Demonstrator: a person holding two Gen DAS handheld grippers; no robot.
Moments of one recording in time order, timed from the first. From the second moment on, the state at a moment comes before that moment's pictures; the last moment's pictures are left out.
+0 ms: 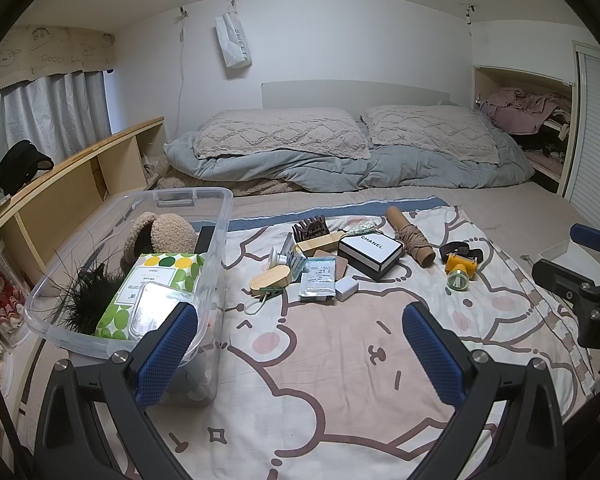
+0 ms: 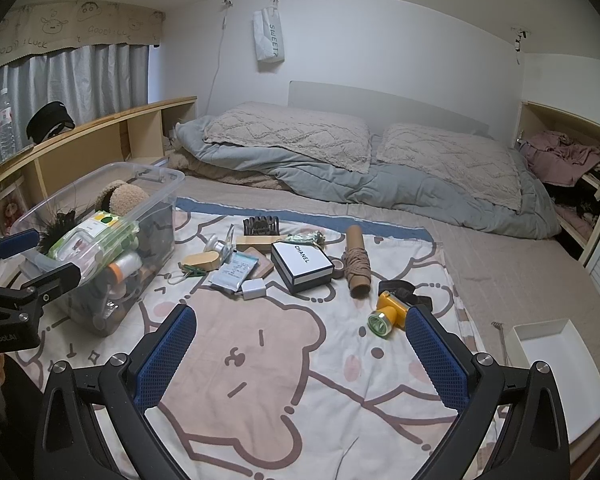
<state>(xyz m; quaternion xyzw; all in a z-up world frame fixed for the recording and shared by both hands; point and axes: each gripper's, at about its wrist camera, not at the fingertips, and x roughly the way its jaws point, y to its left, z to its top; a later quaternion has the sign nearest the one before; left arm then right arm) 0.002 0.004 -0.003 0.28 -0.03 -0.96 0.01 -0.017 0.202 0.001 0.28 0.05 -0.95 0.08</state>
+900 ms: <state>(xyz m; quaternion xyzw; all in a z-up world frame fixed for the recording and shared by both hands) -0.008 0.005 0.006 0.28 -0.03 -0.96 -0.01 -0.020 0.211 -0.001 0.29 0.05 -0.95 0.07</state>
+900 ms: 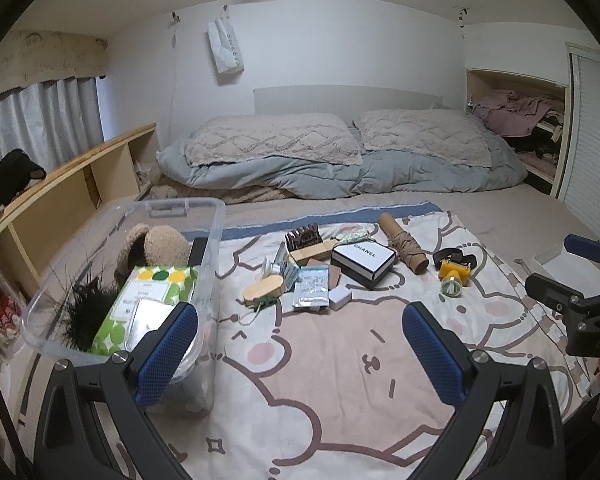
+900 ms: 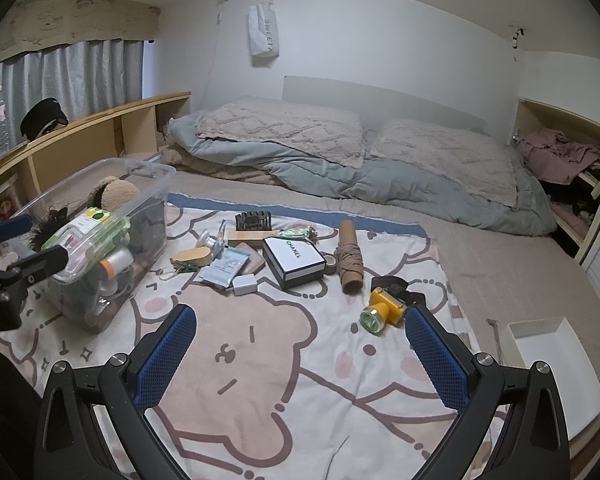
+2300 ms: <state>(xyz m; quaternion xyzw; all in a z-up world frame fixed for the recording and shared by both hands) -0.102 0.071 -0.024 0.27 -0.10 -0.95 -0.10 -0.110 0.270 -0.053 0.32 0.01 -0.95 0.01</state>
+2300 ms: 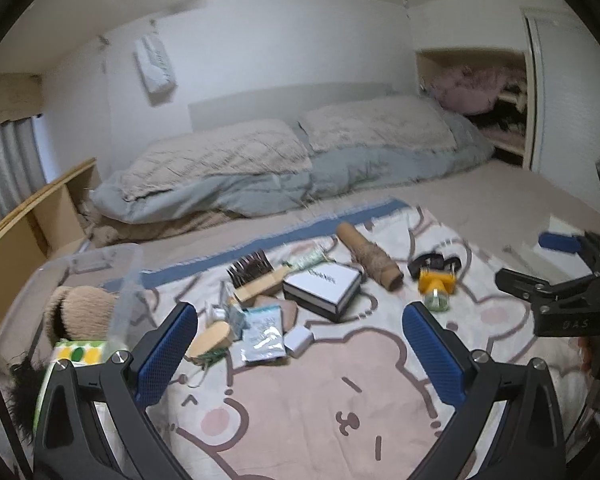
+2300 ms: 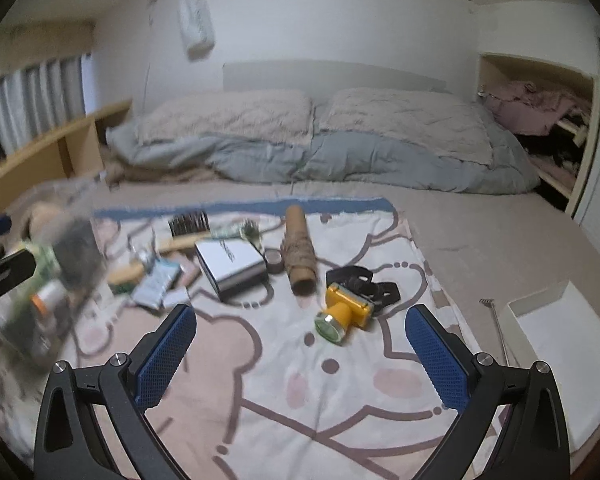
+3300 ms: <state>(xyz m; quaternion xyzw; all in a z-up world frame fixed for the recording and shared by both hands) -0.198 0.034 -0.206 0.45 -0.09 -0.88 -0.10 -0.211 0.290 -0.212 0.51 -0.01 -0.86 -0.04</state>
